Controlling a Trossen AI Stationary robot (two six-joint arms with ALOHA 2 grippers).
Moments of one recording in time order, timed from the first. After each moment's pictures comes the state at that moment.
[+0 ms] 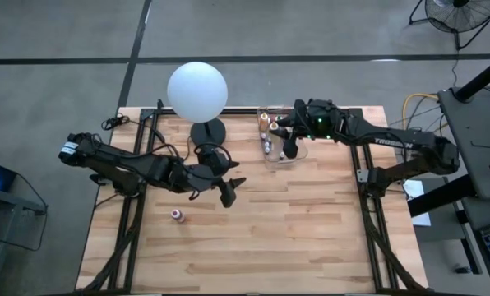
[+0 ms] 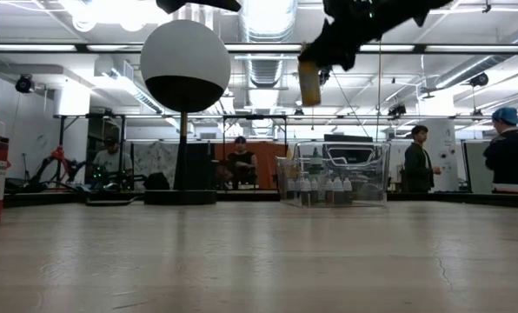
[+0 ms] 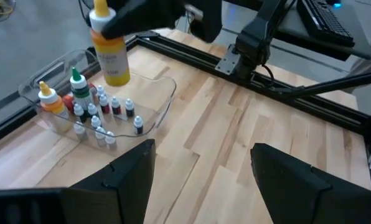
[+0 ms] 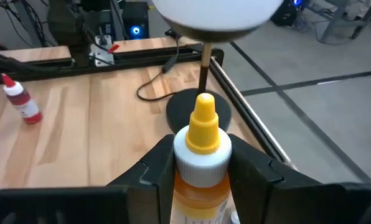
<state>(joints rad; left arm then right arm) -0.27 1.37 1.29 -0.42 -0.57 -0.50 -0.35 1.26 1.00 -0.14 -0.05 -0.04</state>
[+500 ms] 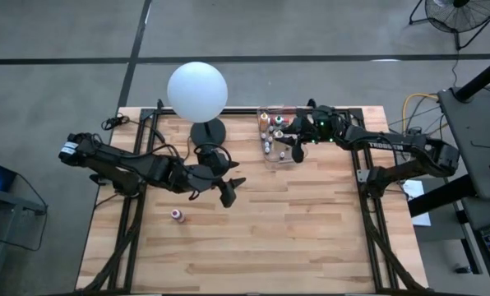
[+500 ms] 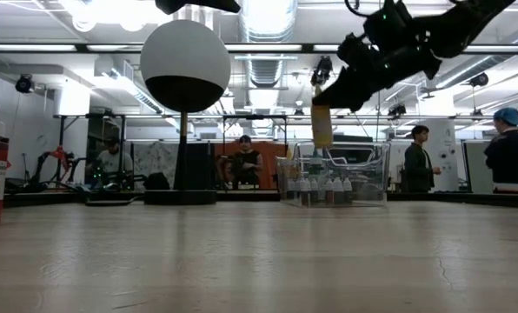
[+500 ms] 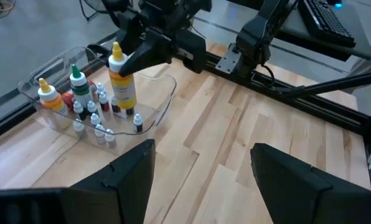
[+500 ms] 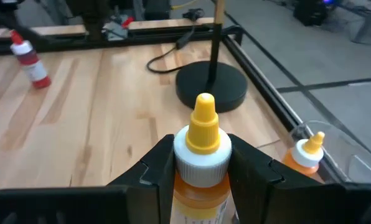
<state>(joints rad) -0.27 1.37 1.29 -0.42 -0.57 -0.52 -0.50 1.26 0.68 0.19 -0.30 -0.11</state>
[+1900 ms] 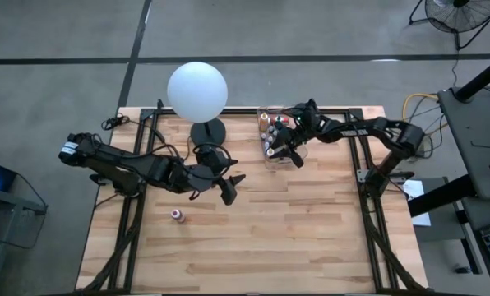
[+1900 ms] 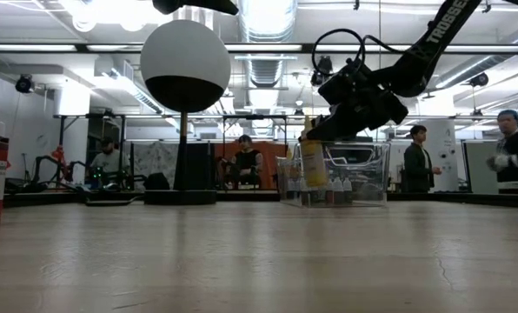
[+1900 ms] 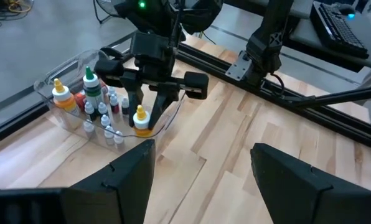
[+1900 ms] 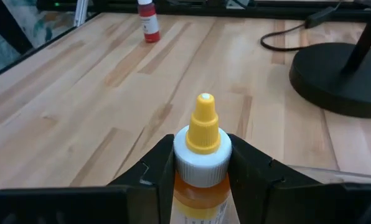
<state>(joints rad) -0.27 1.37 1.29 -0.42 -0.62 -0.54 -0.61 1.65 0.78 0.23 -0.89 -0.42</state>
